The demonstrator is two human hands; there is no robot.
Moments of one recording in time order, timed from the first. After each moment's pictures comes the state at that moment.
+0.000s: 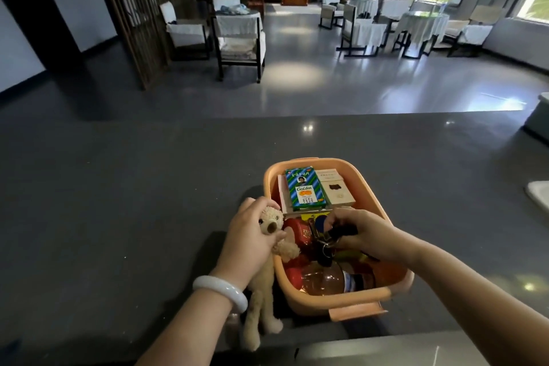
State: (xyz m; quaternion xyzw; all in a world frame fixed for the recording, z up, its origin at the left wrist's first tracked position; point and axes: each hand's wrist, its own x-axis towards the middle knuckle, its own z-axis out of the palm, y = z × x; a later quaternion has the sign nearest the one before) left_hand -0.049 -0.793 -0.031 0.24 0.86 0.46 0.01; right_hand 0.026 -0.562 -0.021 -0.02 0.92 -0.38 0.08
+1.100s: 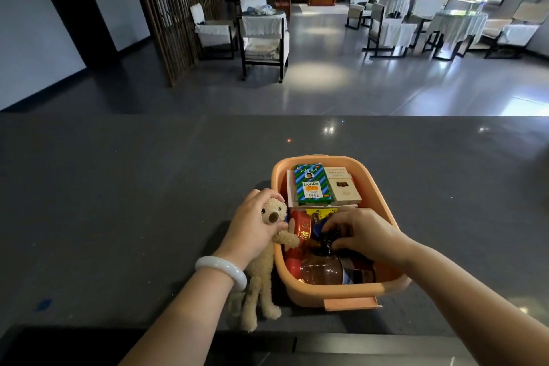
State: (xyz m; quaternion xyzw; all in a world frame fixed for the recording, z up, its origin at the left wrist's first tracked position) left_hand -0.045 -0.789 -0.029 0.20 0.88 0.43 0.04; right_hand 0.025 -0.559 -0.029 -0.07 0.97 -0.21 0.05
